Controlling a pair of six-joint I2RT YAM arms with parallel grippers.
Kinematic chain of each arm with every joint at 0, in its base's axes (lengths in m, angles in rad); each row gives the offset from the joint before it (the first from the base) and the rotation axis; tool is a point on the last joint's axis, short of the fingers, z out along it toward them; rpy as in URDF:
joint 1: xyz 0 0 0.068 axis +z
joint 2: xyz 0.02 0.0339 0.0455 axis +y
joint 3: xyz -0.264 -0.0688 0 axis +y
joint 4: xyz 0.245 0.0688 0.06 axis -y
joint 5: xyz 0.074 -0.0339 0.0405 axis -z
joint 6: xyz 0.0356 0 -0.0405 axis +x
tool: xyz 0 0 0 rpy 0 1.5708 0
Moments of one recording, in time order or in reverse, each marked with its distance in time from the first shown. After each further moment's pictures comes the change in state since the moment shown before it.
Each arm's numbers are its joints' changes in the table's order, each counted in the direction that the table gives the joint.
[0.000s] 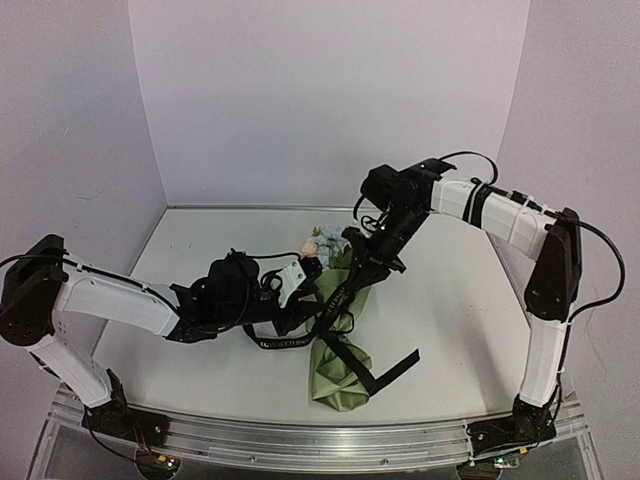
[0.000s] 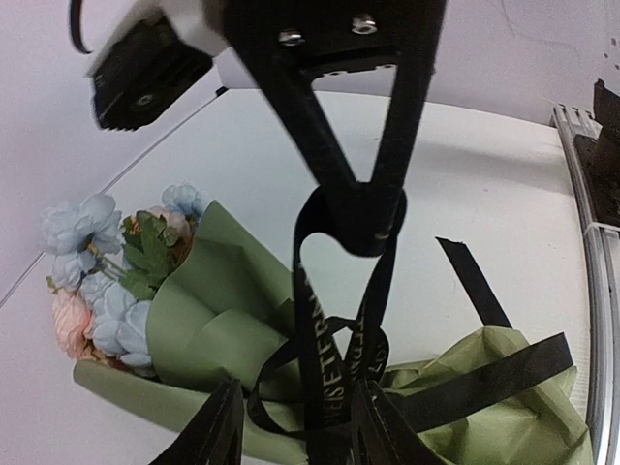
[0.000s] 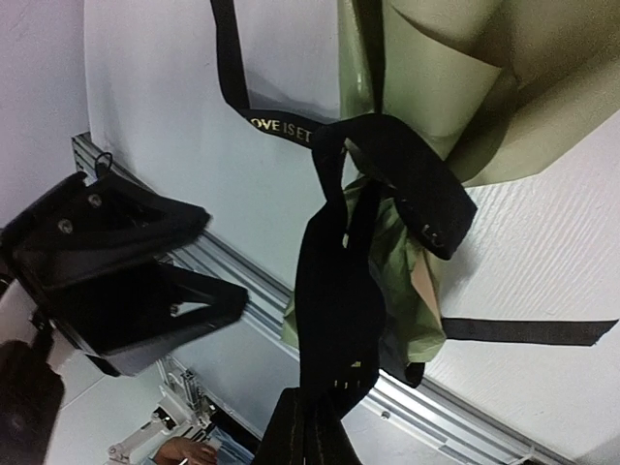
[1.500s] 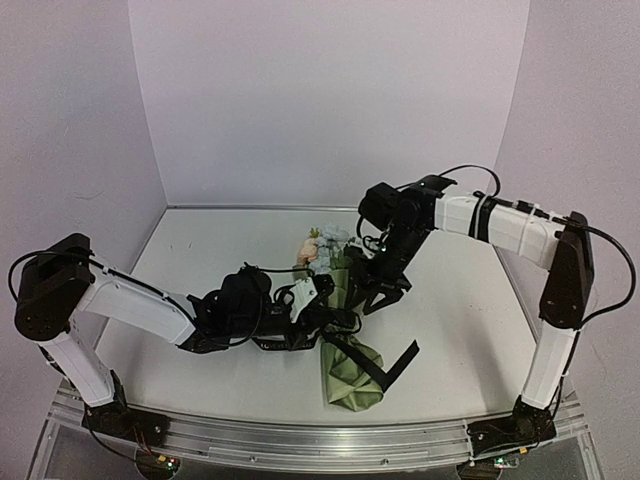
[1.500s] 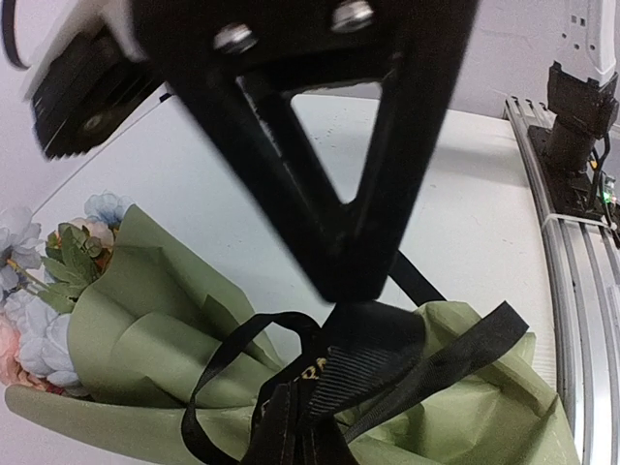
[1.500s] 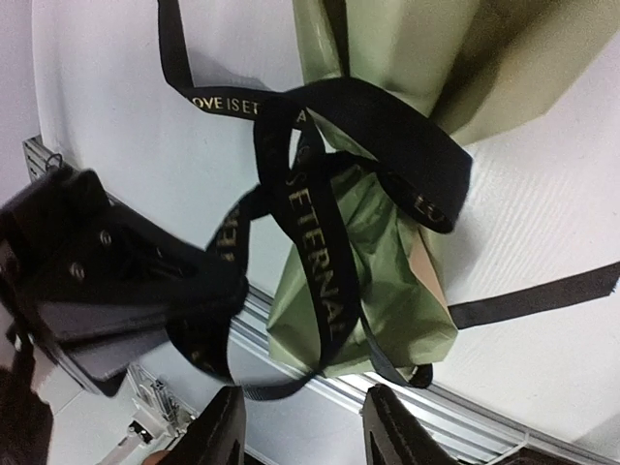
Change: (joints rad) left arm -0.042 0.122 -0.016 0.111 0.091 -0.023; right arm 0.062 -0.079 0.176 0.065 0.107 0.063
